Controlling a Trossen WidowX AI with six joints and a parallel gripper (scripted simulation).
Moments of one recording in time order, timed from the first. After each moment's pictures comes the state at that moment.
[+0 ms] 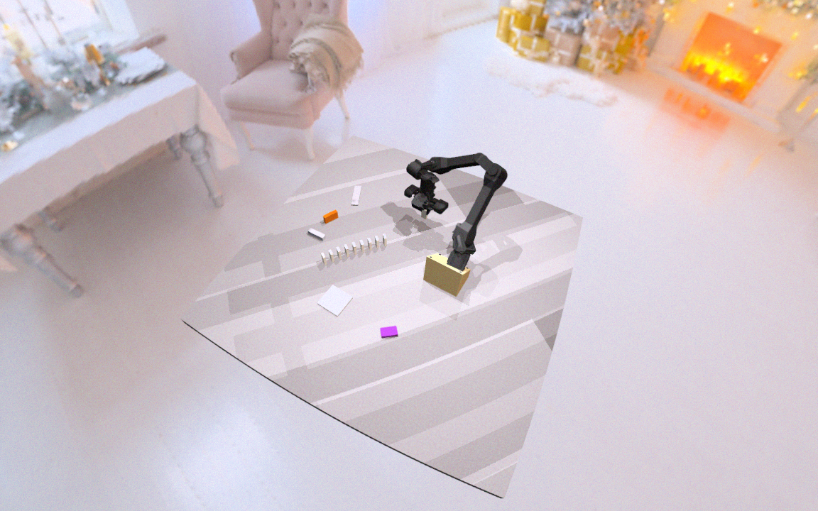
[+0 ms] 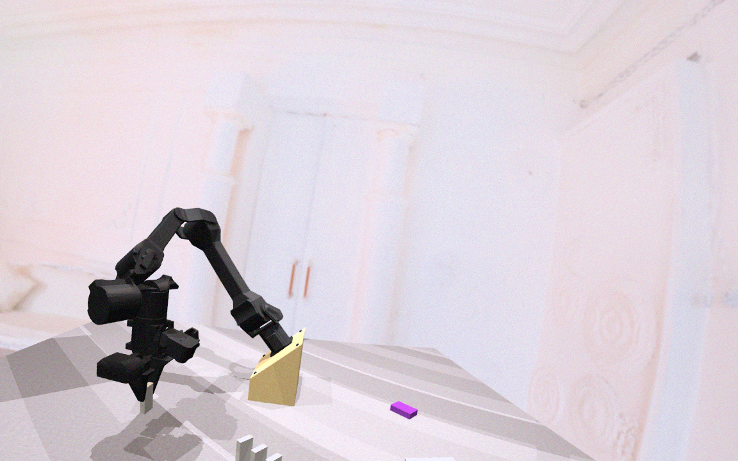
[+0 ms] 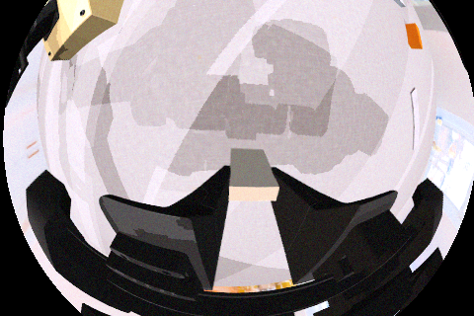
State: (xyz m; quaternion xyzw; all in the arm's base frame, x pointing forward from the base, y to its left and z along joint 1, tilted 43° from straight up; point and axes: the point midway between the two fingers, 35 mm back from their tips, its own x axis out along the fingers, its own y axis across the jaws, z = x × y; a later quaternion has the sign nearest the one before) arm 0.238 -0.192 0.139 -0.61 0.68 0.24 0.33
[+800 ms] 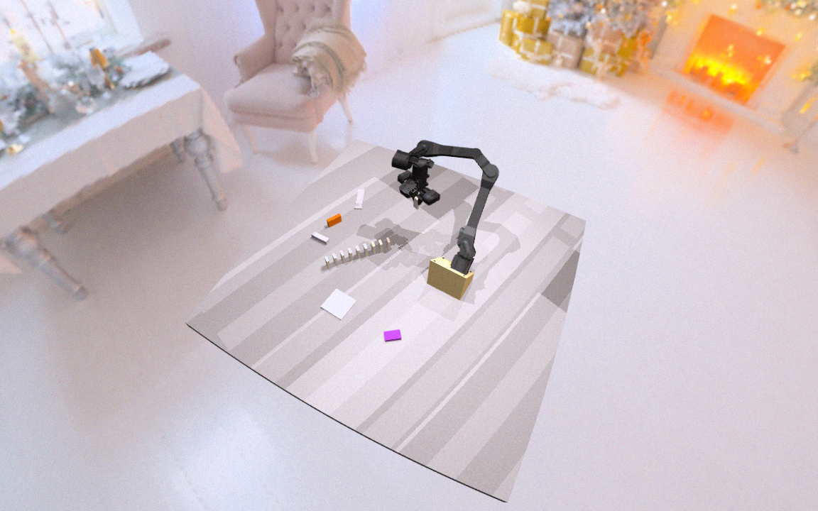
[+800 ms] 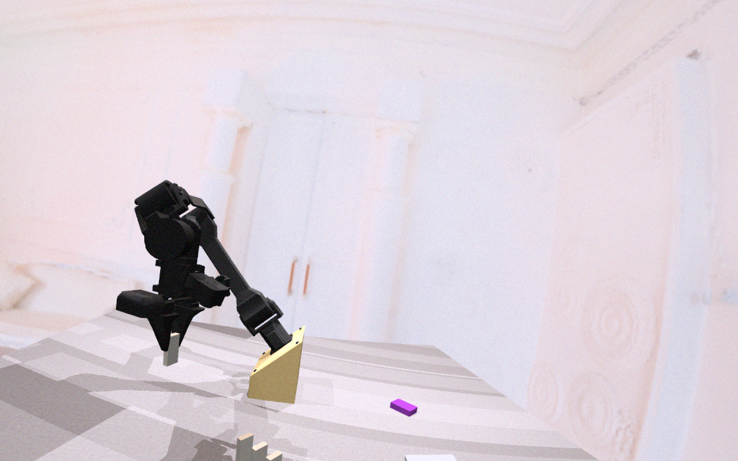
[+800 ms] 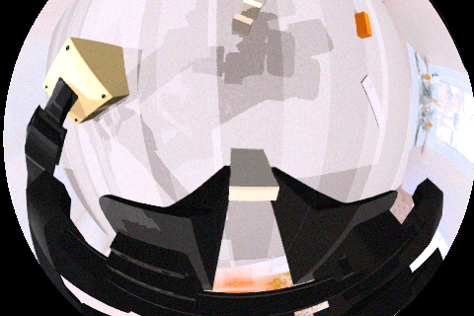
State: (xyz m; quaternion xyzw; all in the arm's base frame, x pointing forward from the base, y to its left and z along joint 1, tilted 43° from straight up) arm 0.275 -0.080 0.182 -0.57 0.70 0.16 0.40
